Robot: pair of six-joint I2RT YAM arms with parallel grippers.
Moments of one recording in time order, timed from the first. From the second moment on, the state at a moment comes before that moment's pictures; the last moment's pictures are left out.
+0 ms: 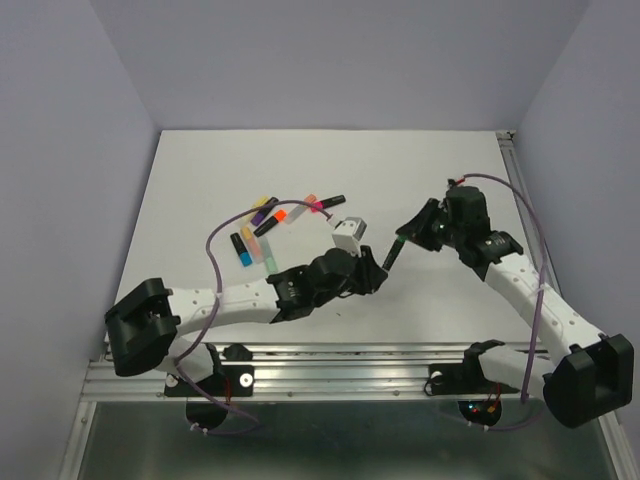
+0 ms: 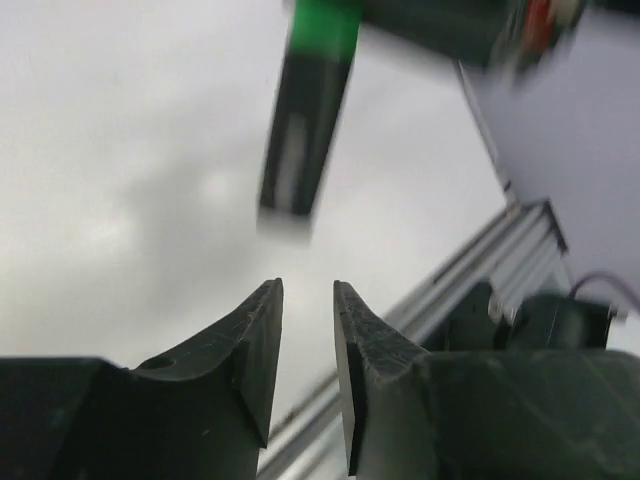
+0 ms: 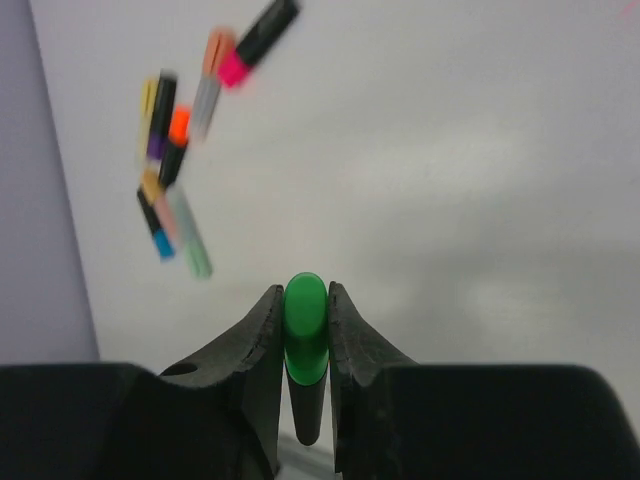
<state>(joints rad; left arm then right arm) -1.16 1.44 0.86 0.22 -0.29 -0.78 0.33 1.10 0.87 -0.43 -0.22 0.82</state>
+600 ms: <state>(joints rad) -1.25 1.26 0.80 -0.08 -0.19 -0.77 0.18 1.08 0.94 -0.10 -0.07 0.69</state>
